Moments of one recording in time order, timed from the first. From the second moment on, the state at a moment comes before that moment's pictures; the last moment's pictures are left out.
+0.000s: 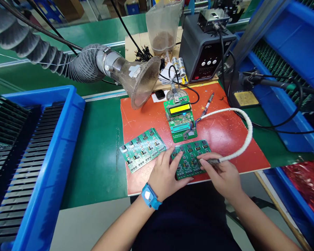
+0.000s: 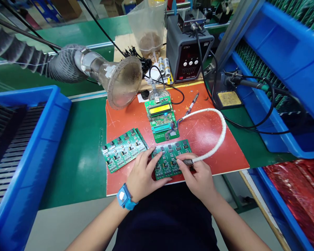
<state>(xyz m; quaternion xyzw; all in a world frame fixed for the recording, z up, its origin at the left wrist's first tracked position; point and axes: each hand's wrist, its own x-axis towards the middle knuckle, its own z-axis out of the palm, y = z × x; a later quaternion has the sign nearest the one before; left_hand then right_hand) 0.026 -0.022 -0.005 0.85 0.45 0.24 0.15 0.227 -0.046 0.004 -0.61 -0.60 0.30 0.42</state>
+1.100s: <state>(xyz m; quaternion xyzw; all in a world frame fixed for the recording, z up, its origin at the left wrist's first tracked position) 0.026 -0.022 -0.005 0.85 0.45 0.24 0.14 0.228 -0.049 0.001 -0.61 -0.60 0.30 0.43</state>
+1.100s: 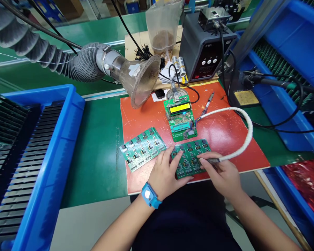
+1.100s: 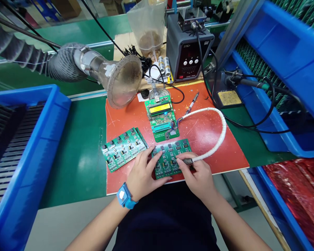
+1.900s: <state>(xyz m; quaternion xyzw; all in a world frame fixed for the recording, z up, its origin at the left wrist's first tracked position) 0.026 -0.023 -0.006 0.85 0.44 0.24 0.14 0.209 -0.046 0.004 -0.61 -0.59 0.33 0.42</state>
